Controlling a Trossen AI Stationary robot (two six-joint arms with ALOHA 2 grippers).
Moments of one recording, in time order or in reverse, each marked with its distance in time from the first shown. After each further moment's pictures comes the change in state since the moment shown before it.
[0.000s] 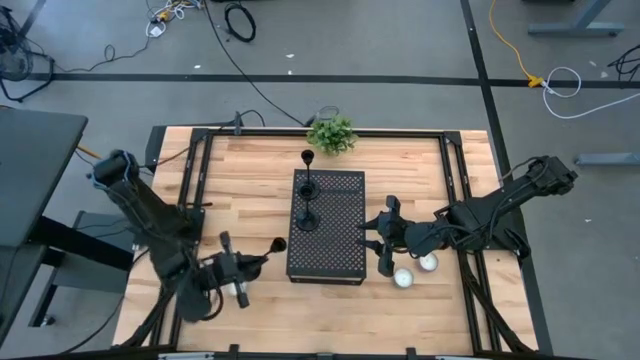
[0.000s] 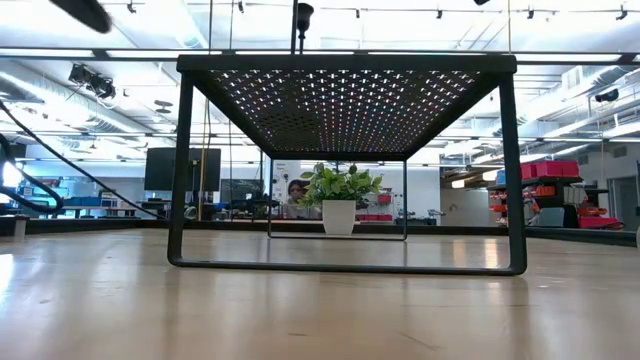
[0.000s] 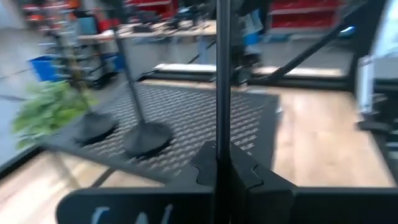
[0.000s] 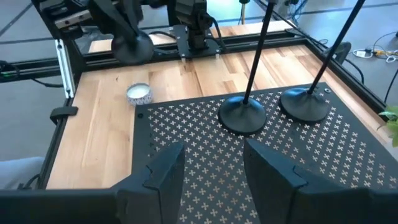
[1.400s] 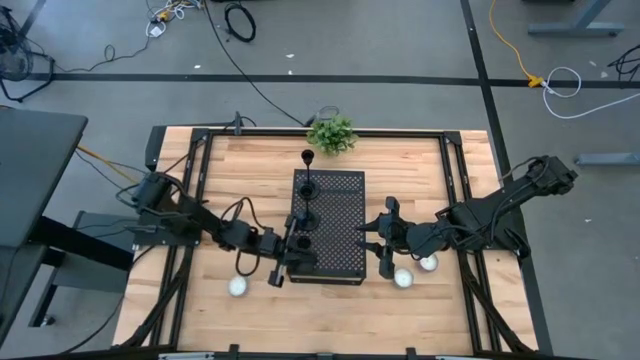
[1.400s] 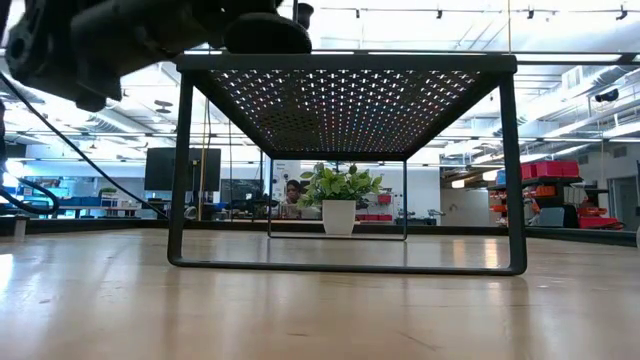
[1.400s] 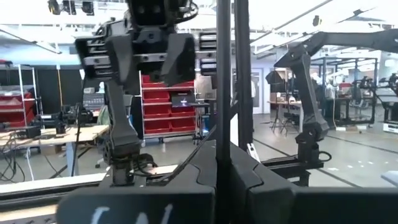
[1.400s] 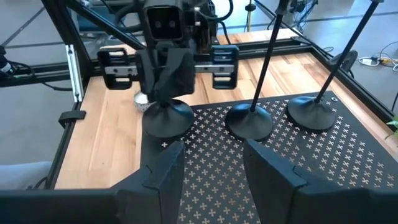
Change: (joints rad) left arm 0.584 0.471 -0.261 1.622 1.139 0.562; right arm 0.012 0.000 0.000 0.032 -0.003 -0.021
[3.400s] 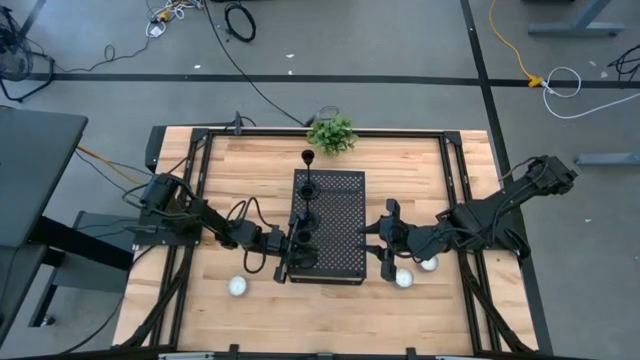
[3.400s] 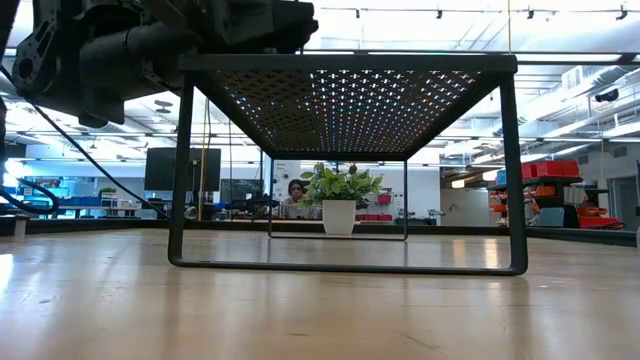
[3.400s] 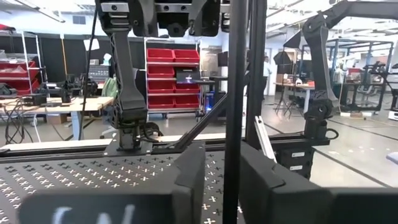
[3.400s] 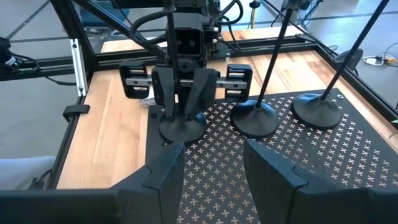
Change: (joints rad) left arm 0.038 0.059 -0.022 -0.024 -0.003 -0.056; right arm 0.019 0.000 0.000 -0.014 0.000 0.004
